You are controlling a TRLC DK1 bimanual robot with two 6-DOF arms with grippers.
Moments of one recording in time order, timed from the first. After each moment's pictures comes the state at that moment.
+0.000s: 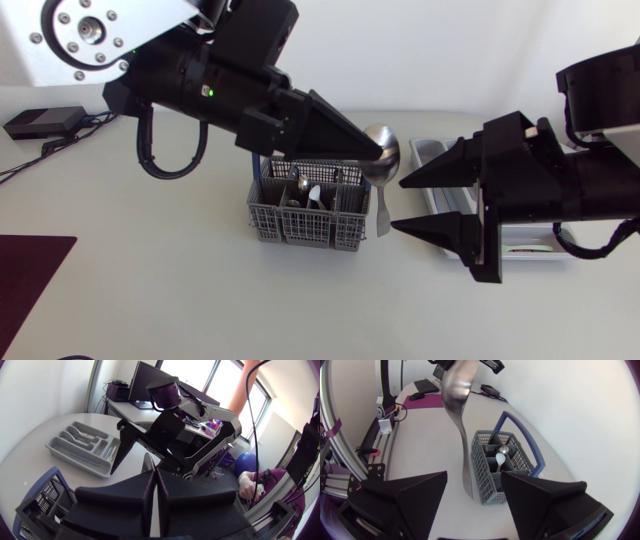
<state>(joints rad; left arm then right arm) -0.60 1.53 1.41 -0.59 1.02 0.28 0.34 1.04 0.84 -0.53 -0.64 -0.71</state>
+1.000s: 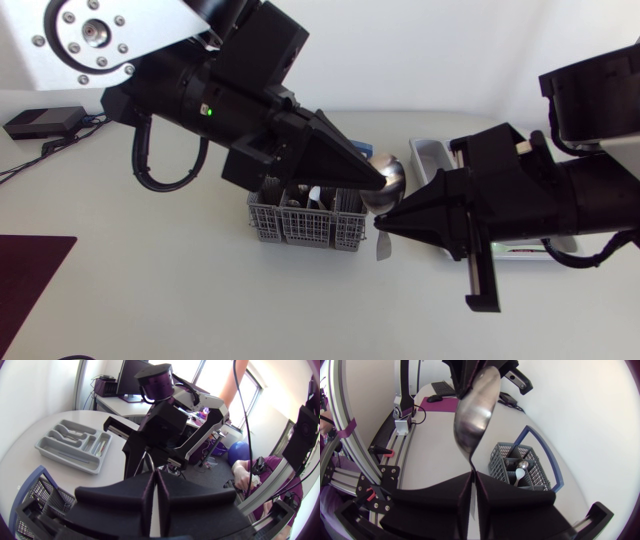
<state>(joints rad) -0.63 1.53 1.41 -0.70 1.05 0.40 0.48 1.01 0.84 -0.54 -0.64 -0.70</state>
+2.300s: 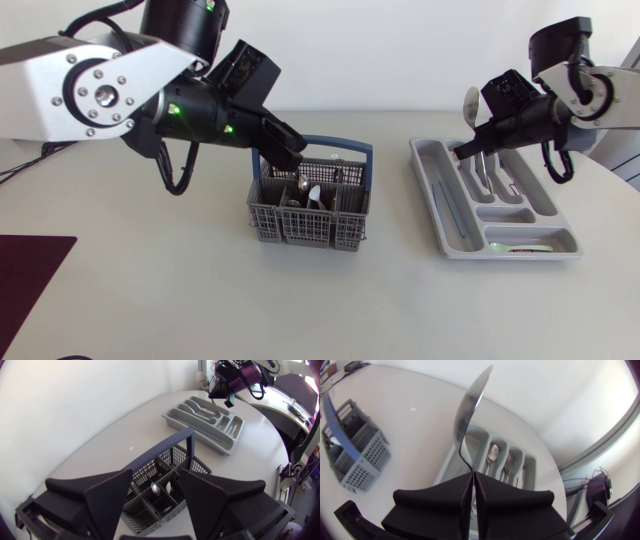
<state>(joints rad) -0.58 1.50 1.23 -0.36 0.08 0.26 0.03 1.57 1.16 -0.35 0.10 -0.39</state>
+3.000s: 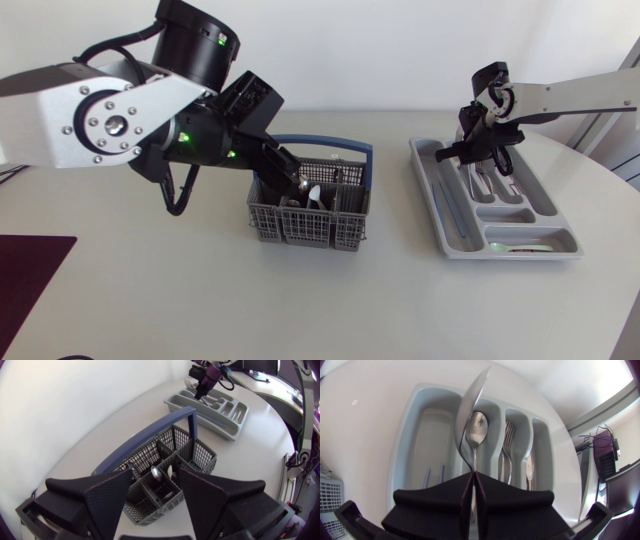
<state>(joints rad) -0.60 1.48 1.15 -0.36 0.01 0.27 -0.03 2.12 1.56 -0.46 0.25 -0.18</state>
